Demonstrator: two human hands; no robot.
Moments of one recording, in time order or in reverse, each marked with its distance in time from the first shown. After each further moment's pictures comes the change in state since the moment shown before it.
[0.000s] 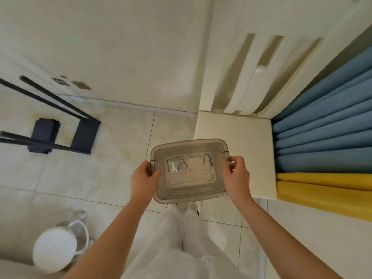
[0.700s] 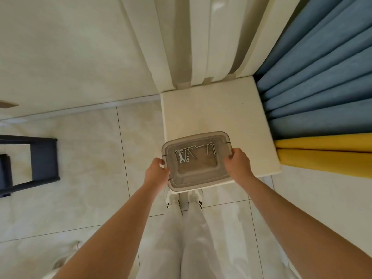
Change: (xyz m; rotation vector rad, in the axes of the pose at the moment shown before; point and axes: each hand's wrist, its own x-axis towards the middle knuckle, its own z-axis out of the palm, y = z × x) left_hand 0.115 -0.016 0.186 0.400 -0.463 -0.122; right_hand 0.129 0.157 0.022 -0.219 -0.068 0.440
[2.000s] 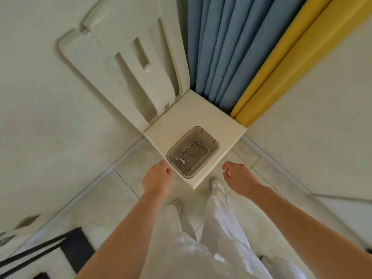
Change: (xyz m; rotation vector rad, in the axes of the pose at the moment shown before) left_hand -0.134 0.038 -0.135 0.843 0.082 0.721; right_hand -0.276 -0.018 -0.005 0.017 0.143 0.016
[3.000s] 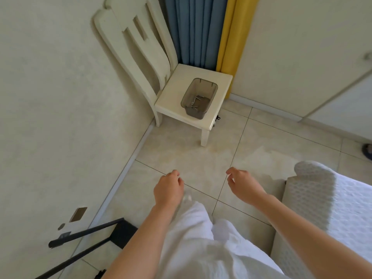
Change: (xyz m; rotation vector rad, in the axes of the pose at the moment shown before) left_hand -0.252 -0.293 0.011 0.204 -0.018 0.398; right_hand -0.324 -0.123 0.300 0.205 0.197 0.201
